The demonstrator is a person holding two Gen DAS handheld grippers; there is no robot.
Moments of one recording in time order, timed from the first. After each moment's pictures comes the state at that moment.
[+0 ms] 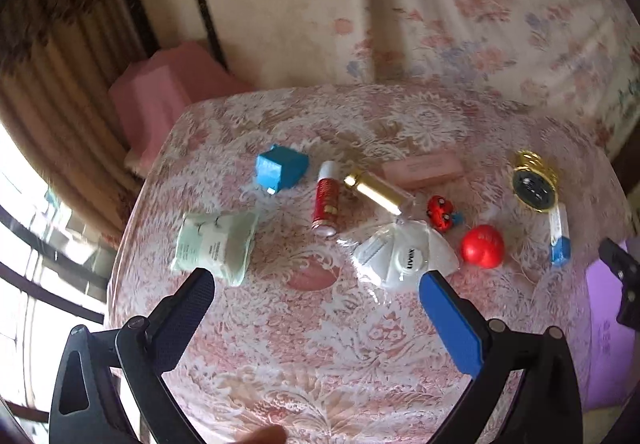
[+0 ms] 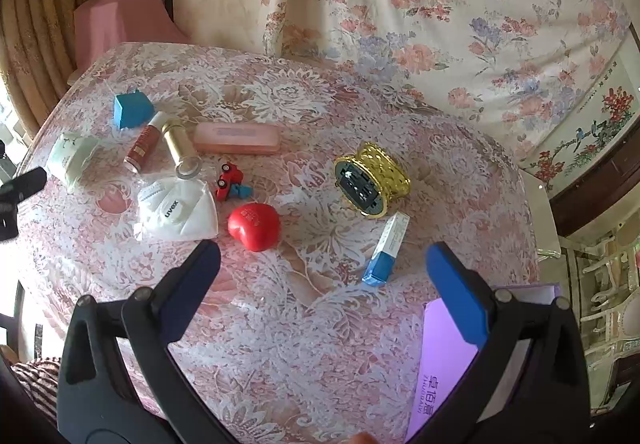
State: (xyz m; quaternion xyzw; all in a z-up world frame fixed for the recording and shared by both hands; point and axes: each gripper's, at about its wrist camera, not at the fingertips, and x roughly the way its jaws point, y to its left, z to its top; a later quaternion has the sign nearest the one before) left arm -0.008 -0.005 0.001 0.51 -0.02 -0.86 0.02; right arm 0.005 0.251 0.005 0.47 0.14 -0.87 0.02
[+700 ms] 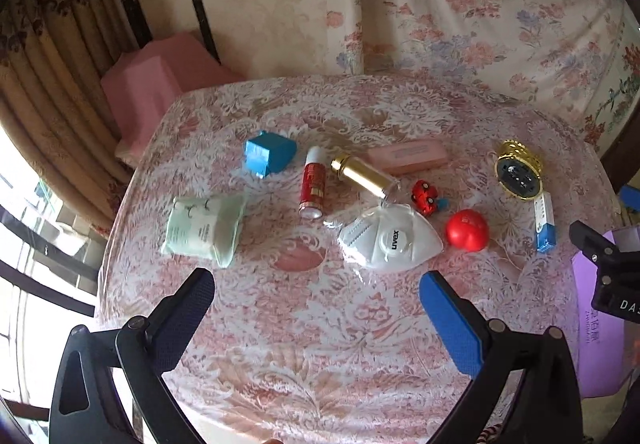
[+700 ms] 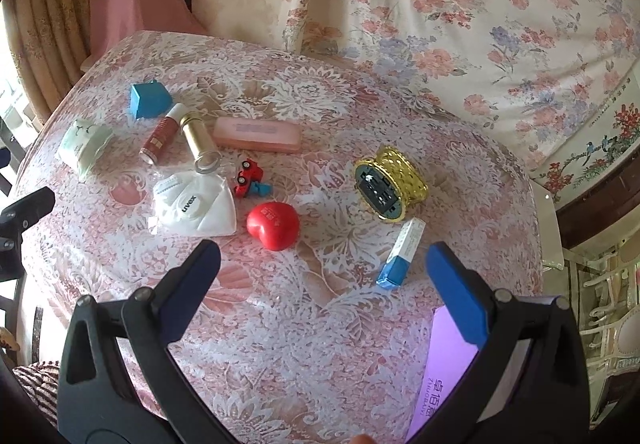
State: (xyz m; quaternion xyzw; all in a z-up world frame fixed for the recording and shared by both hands) left arm -0.029 -0.032 0.022 0.50 0.05 -0.86 0.06; right arm 0.005 0.230 0.003 0.46 0.17 -0.87 0.05
